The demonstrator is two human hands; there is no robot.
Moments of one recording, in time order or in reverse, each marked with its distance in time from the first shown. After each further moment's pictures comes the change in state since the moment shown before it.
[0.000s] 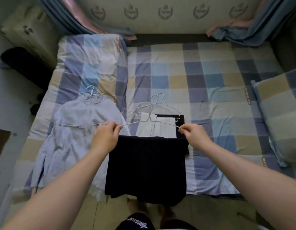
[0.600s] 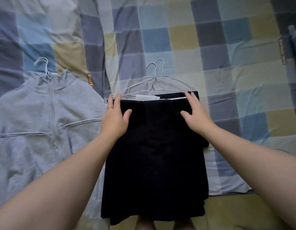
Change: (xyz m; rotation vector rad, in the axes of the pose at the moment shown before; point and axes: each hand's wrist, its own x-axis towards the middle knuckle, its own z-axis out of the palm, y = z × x) left_hand 0.200 -0.072 0.210 -0.130 -0.284 -0.027; right_hand 0.200 0.053 0.145 0.137 -0.014 0.219
